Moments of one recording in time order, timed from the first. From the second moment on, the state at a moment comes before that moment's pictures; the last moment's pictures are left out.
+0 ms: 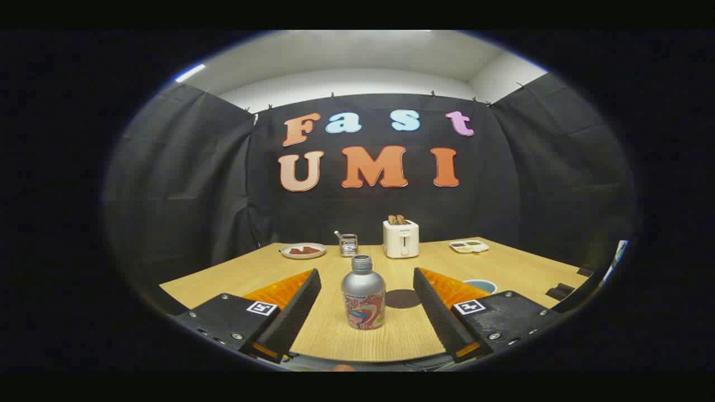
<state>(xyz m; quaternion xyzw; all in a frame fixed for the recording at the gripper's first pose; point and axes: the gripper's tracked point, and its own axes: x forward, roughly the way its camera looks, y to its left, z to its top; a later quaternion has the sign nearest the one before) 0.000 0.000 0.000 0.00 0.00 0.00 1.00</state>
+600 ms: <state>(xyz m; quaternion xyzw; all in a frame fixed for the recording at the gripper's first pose) -0.005 0.002 0.006 -0.01 0.00 0.00 1.00</state>
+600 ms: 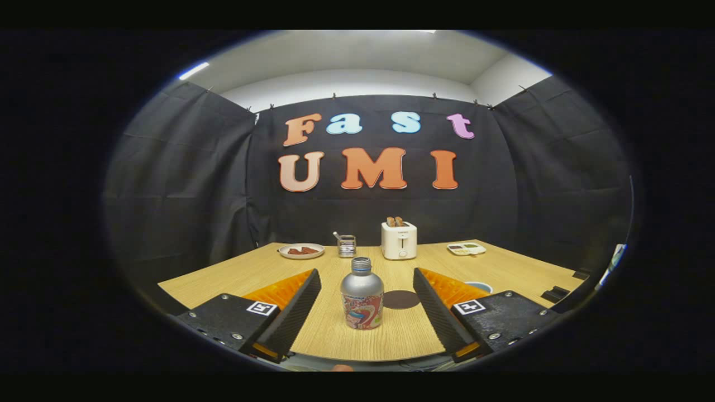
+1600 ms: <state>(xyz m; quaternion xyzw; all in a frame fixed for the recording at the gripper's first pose) 0.014 -0.008 -0.044 -0.01 0.06 -0.01 1.00</state>
